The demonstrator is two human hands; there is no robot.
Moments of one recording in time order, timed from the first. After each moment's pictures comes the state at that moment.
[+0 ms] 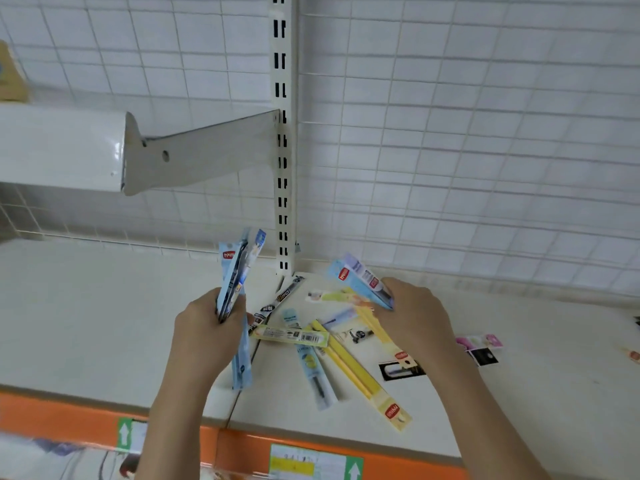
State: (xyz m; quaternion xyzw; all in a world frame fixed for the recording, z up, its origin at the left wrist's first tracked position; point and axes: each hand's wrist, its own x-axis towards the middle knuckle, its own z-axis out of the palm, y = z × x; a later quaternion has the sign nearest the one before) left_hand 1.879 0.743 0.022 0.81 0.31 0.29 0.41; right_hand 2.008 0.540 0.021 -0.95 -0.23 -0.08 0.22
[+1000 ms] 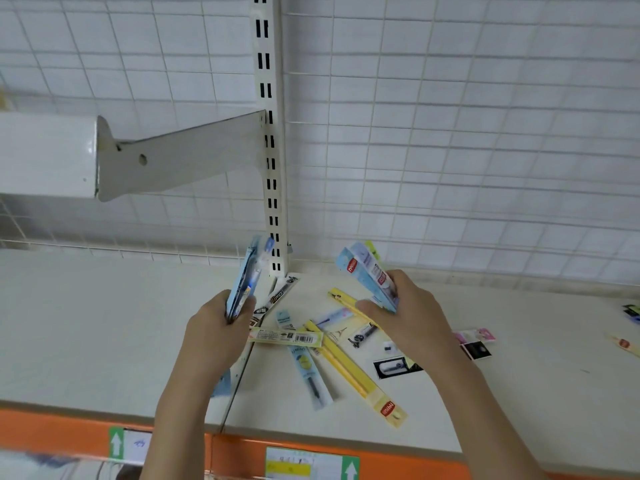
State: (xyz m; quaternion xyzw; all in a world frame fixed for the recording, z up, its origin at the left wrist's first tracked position) left_hand 1.894 0.741 0.014 0.84 0.28 0.22 0.42; right_hand 1.999 0.529 0.022 -0.90 -0.23 -0.06 0.36
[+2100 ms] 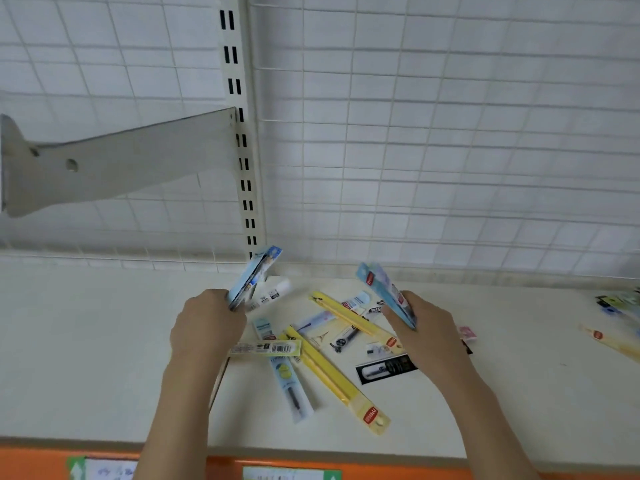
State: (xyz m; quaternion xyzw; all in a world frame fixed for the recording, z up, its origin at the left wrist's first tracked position) left_hand 1.946 0.756 -0.001 0.90 0.31 0.16 0.26; right_hand 2.016 0.489 -0.006 -0.92 -0.18 -0.08 0.35
